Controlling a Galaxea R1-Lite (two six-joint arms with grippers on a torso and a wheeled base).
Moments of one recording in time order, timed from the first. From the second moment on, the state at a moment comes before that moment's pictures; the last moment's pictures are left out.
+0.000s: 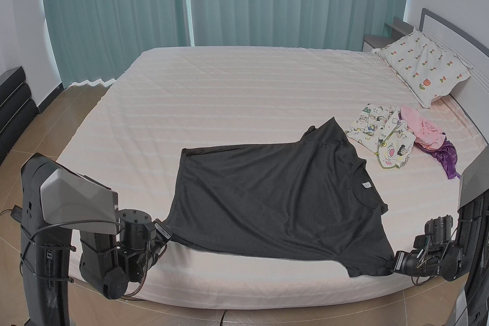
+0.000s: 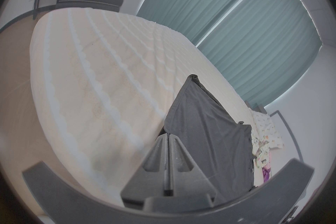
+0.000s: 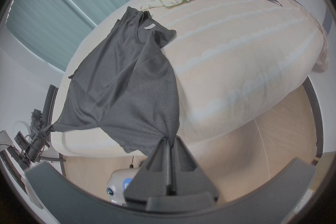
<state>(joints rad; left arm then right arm) -0.37 2.38 -0.36 -1.50 0.33 -0.98 -0.06 2.30 -0.02 -1.33 0.17 0.38</state>
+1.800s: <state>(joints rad) -0.69 2.17 -0.02 -1.06 0.34 -0.69 -0.20 1.88 -0.02 -0.63 0.17 -0.10</state>
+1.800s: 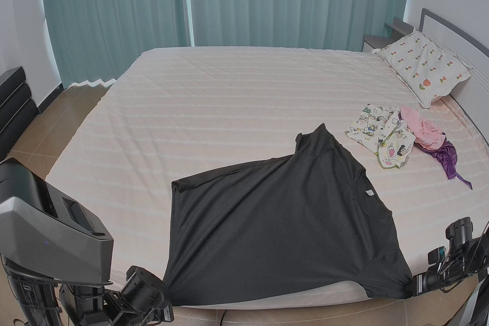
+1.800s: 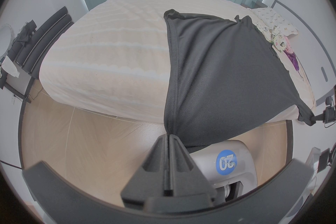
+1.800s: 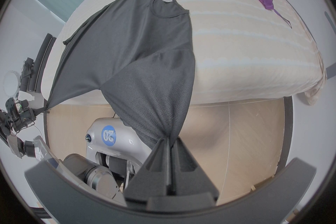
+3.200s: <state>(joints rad) -0.39 2.18 -0.42 -1.07 0.34 -0.68 -0.07 1.87 -0.53 -0.66 0.21 0.22</state>
